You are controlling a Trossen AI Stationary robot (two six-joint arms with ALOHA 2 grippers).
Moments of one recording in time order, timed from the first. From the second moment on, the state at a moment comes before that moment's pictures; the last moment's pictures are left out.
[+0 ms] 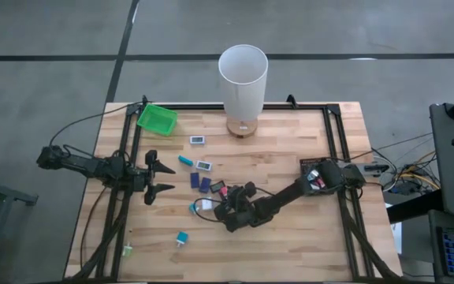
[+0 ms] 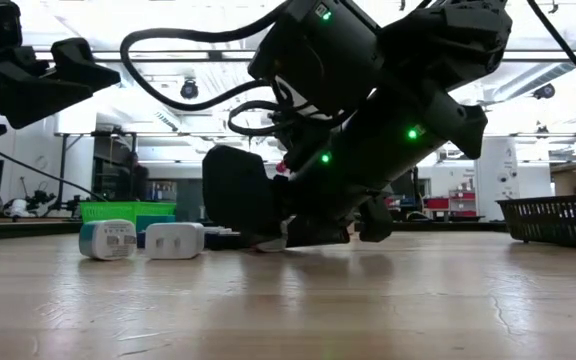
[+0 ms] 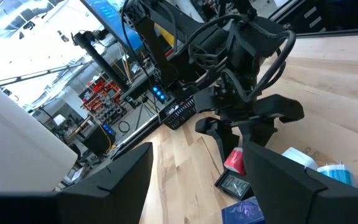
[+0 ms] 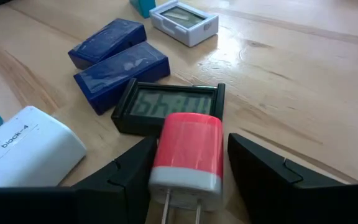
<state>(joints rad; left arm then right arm) -0.24 0.10 0.01 0.03 -0.13 0.68 0.35 2.28 1.32 0.00 0.93 1.05</state>
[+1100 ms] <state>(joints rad) -0.24 0.10 0.01 0.03 -0.13 0.68 0.37 2.10 1.32 -0.19 0.77 1.10</state>
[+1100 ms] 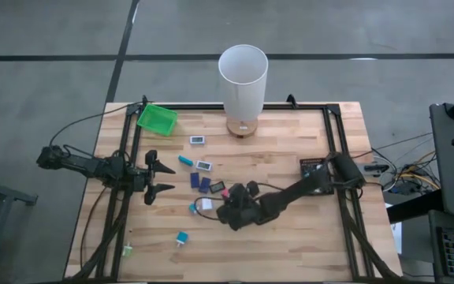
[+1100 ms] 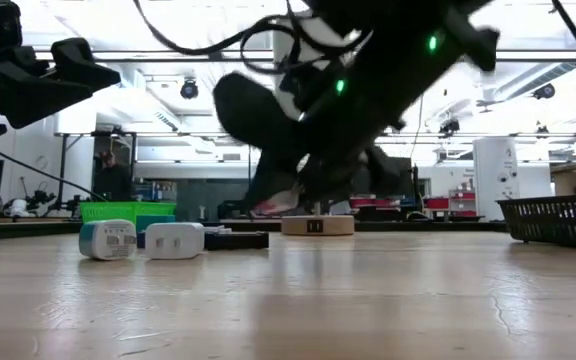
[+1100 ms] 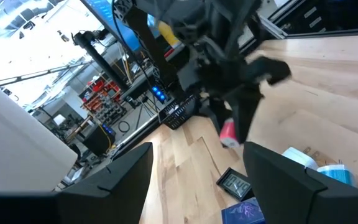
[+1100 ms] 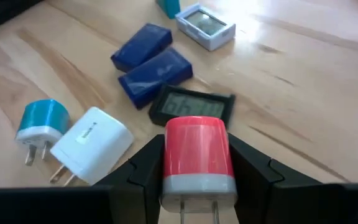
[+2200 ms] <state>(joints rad) -0.24 0.10 0.01 0.03 -0.13 0.68 0.34 1.40 1.30 -1.46 0.36 1.65</state>
